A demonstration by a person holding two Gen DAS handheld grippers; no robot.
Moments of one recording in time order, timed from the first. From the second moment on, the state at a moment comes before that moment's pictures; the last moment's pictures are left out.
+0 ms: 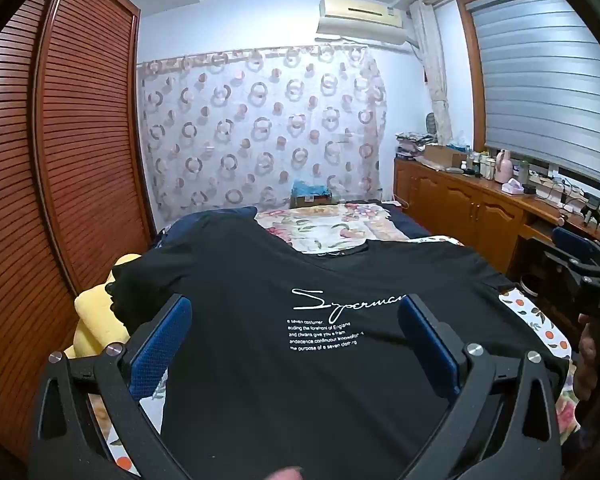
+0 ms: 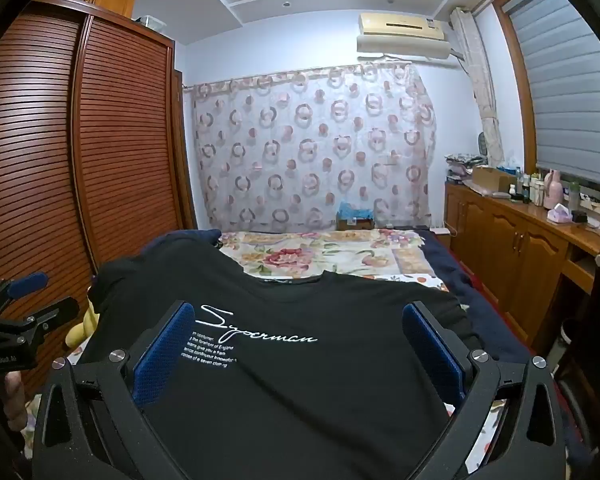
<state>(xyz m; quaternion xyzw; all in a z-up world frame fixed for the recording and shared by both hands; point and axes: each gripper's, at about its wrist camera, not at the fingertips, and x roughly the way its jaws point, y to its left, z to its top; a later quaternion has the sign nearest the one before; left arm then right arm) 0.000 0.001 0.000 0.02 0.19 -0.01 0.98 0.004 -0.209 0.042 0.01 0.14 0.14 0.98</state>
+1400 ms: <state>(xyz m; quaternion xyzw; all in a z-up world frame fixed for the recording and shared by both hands) -0.001 0.007 0.001 0.01 0.19 0.00 0.98 0.004 -0.207 0.043 0.01 0.14 0.14 0.98</state>
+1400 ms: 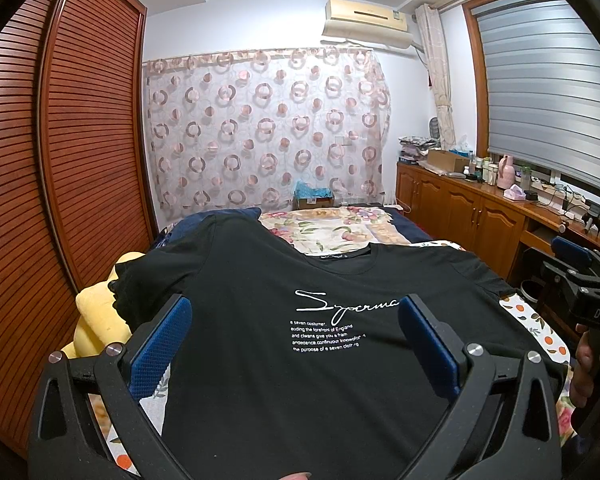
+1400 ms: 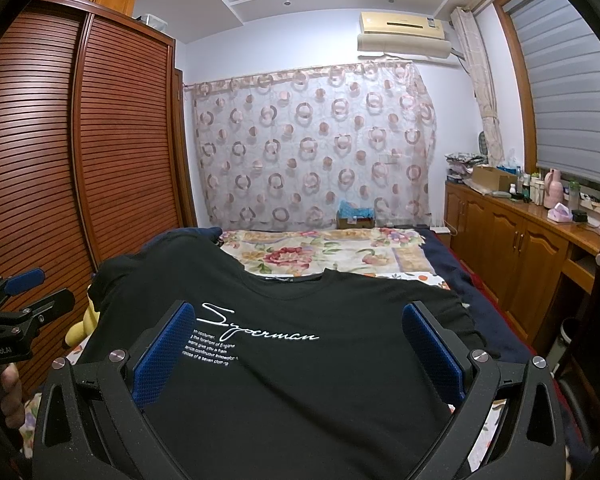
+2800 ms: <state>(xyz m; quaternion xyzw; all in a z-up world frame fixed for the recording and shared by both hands) -0.003 0.005 0.008 0.01 0.19 0.00 0.98 0.004 -0.207 0.044 0.01 0.14 0.14 0.98</state>
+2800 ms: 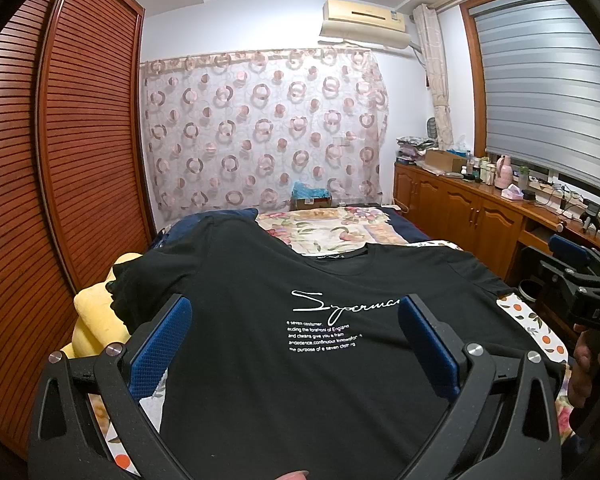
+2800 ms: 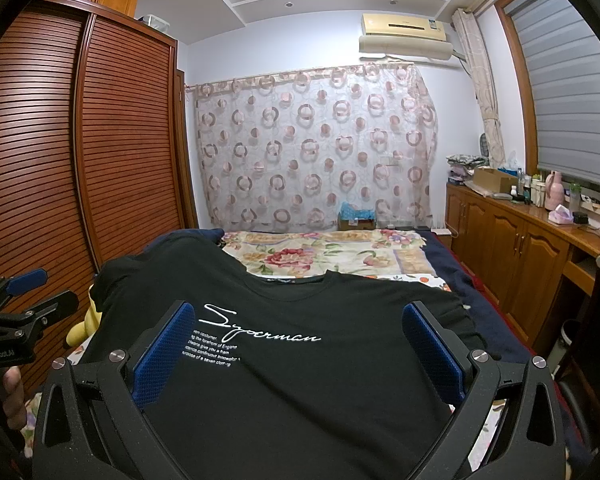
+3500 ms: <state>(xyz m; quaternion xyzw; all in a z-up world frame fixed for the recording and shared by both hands) 0.009 0.014 -0.001 0.01 0.21 0.00 0.98 0.020 -0.202 0.034 0.00 0.16 0.17 0.97</state>
